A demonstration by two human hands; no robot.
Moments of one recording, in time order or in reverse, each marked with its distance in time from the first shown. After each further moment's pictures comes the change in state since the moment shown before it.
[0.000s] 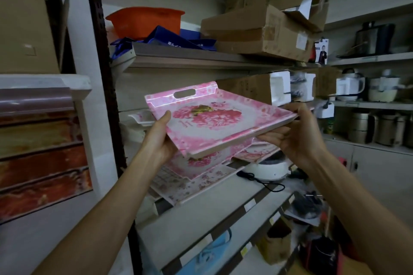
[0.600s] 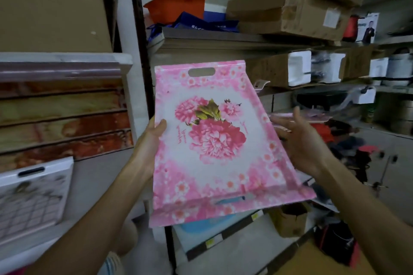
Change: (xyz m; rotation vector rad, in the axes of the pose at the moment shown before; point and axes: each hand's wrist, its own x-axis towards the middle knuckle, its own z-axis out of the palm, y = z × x) left_hand -0.143 -0.035 -0.051 0.373 0.215 0.260; right_hand -0.077 0.017 -0.057 -0.053 -0.272 0.305
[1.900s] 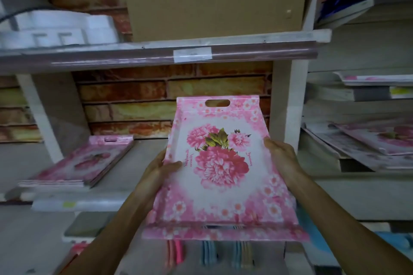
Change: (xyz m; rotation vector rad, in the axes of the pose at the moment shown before) left_hand -0.164 0.086 -0.342 0.296 0.428 0.003; right_hand 0.079 0.220 0.373 -0.226 -0.186 0.059
